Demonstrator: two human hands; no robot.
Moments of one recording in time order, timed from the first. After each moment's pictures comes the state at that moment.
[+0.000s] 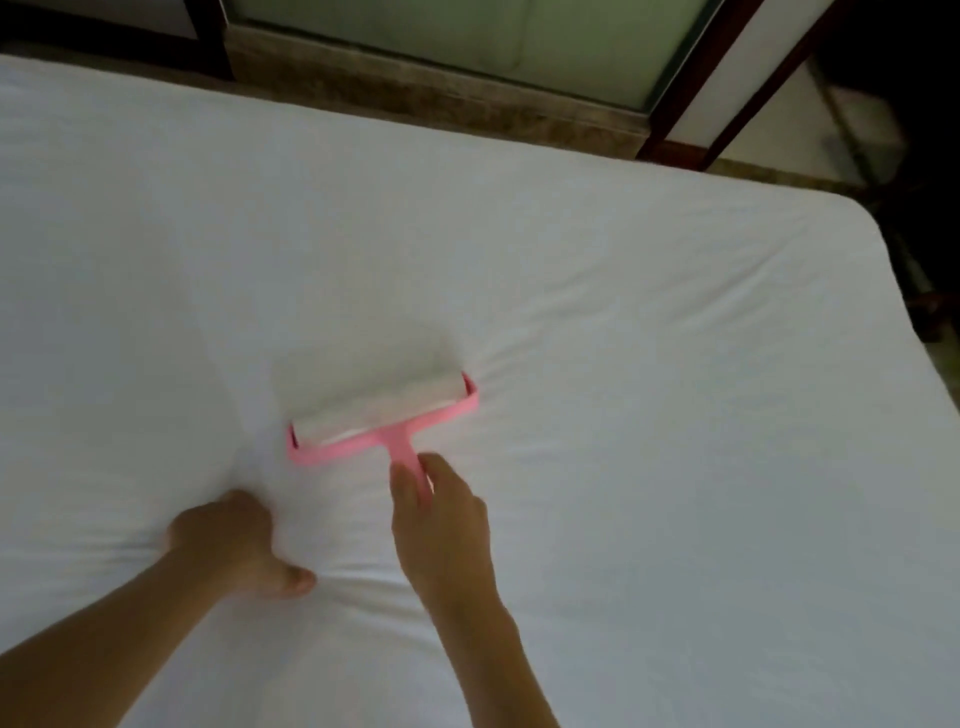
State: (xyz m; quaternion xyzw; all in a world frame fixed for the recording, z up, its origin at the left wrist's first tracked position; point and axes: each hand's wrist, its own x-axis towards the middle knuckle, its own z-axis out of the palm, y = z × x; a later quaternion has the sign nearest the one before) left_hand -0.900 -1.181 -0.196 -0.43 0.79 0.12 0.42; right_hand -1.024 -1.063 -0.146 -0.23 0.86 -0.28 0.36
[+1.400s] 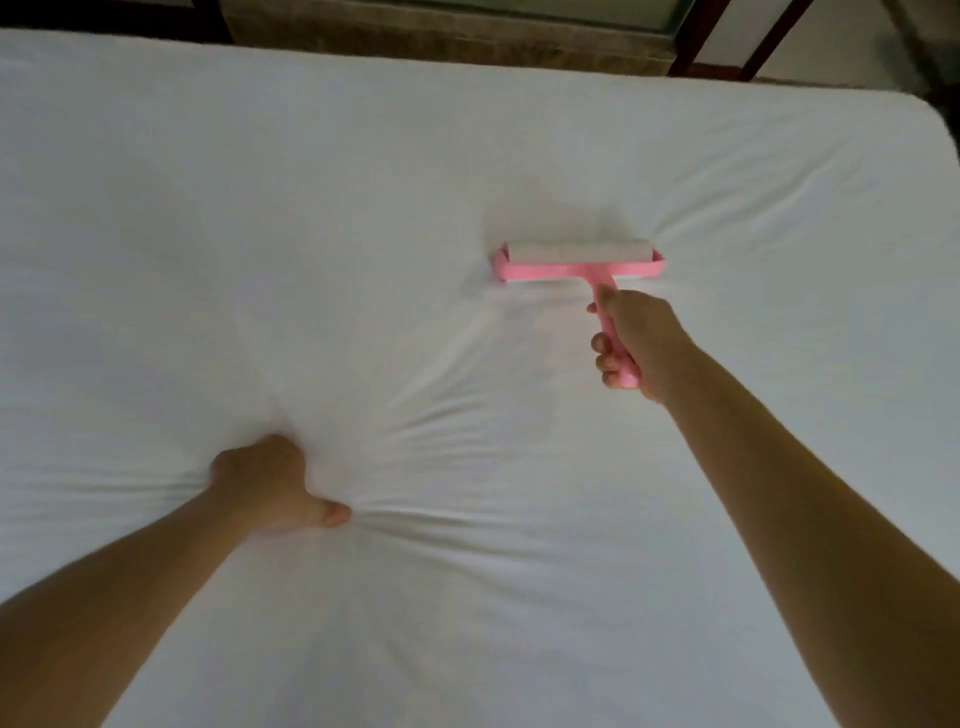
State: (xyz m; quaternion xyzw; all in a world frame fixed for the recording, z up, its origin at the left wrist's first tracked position) left_hand -0.900 -1.179 -0.198 -0.43 0.81 0.11 0.39; right_hand -1.189 -1.064 -0.130 0.02 0.81 -0.40 0.42
